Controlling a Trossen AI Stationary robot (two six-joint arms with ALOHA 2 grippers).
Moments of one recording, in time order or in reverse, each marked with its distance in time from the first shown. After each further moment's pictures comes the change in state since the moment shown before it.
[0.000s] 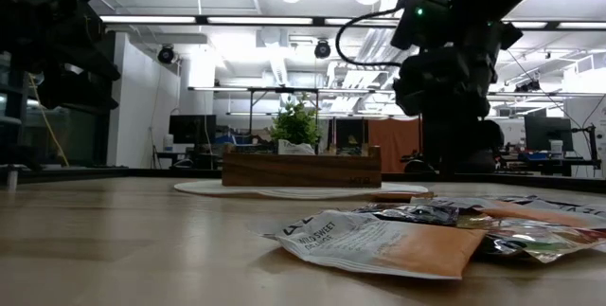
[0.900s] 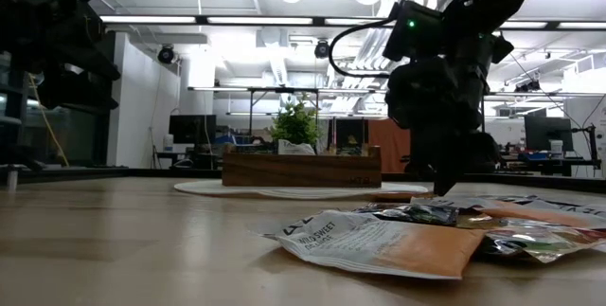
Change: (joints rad) left arm 0.000 0.000 0.000 0.000 0.000 0.000; right arm 0.001 0.081 0.000 0.096 -0.049 0.041
